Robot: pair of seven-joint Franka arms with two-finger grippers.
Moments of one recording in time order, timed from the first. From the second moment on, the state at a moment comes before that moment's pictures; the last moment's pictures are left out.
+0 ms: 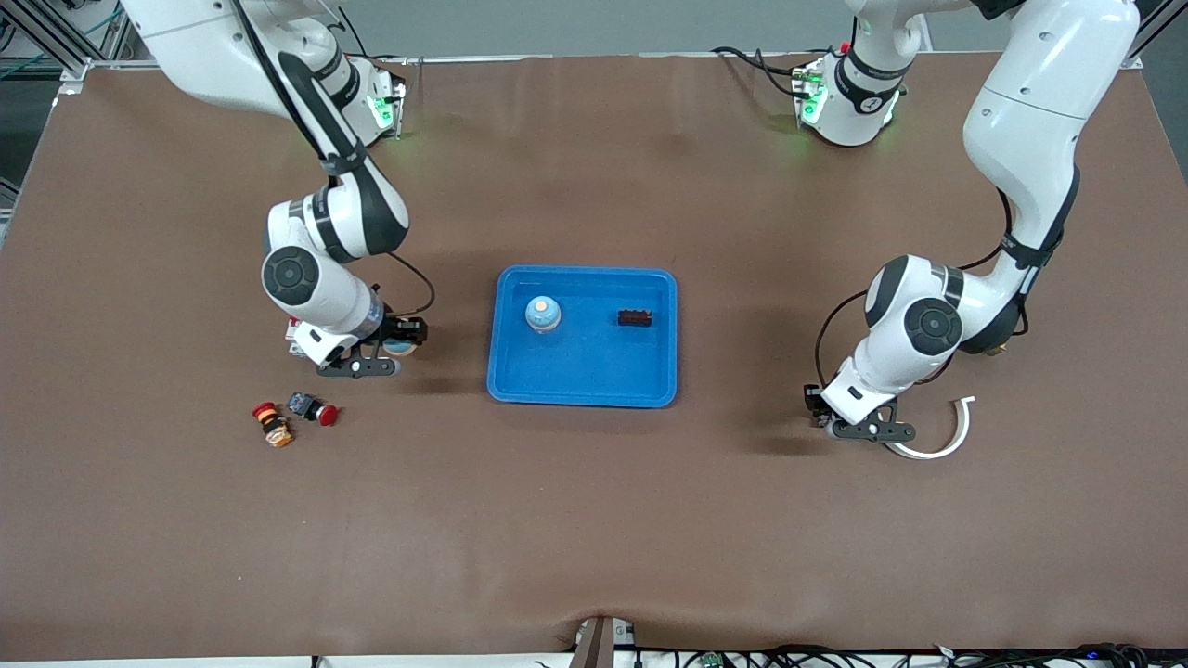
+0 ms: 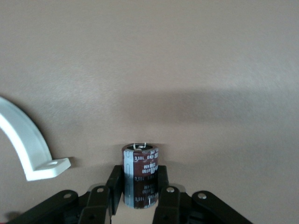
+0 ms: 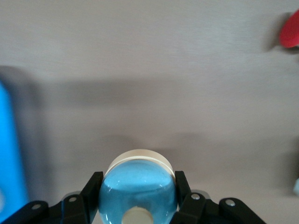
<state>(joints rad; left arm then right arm) 0.10 0.62 -0.31 -1.92 0.29 2.59 -0.39 0.26 0.34 0.09 -2.11 0.08 2.36 0.33</state>
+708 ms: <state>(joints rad) 0.10 0.59 -0.36 -1.86 0.29 2.43 -0.91 0.46 0.42 0.14 -1.89 0.09 2.31 0.75</state>
